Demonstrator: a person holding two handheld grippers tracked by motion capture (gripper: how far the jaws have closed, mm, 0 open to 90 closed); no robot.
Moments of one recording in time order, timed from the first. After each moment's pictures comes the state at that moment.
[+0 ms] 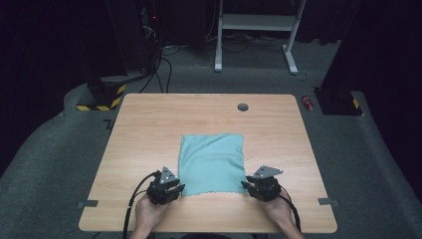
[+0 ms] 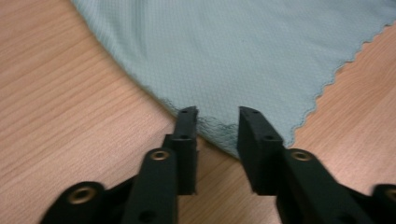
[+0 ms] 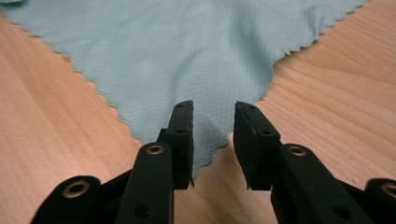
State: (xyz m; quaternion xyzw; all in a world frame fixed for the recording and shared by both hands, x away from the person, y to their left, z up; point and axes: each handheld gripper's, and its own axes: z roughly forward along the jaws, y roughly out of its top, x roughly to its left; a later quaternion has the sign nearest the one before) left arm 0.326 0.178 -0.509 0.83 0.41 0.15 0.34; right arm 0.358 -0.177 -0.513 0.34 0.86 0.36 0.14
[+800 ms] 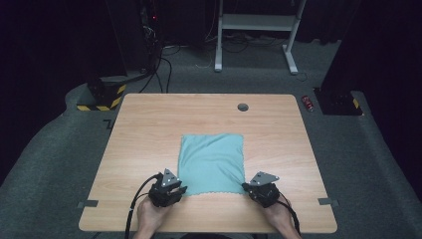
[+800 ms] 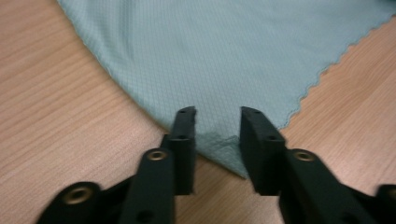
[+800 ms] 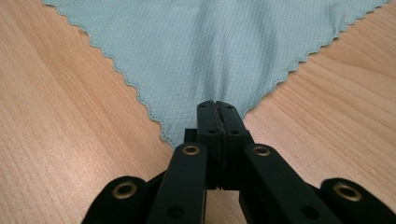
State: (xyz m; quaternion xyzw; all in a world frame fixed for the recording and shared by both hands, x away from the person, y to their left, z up) left arm 0.320 0.168 -0.510 0.84 0.40 0.16 0.33; right arm 0.343 -0.171 -0.516 0.30 0.88 0.34 0.16
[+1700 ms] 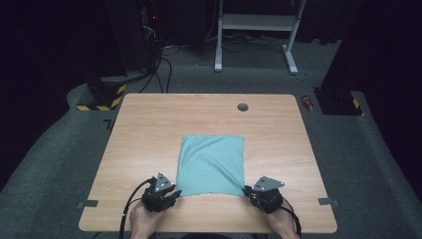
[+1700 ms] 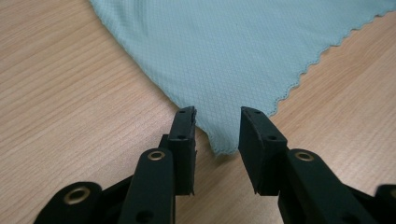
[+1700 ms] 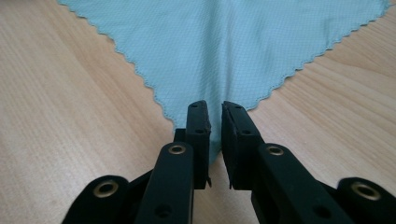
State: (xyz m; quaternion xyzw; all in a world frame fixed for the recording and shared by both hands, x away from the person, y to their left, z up) left arm 0.305 0.182 -0.505 0.83 0.41 0.16 0.33; right arm 0.324 -0.177 -0.509 0.30 0.87 0.36 0.16
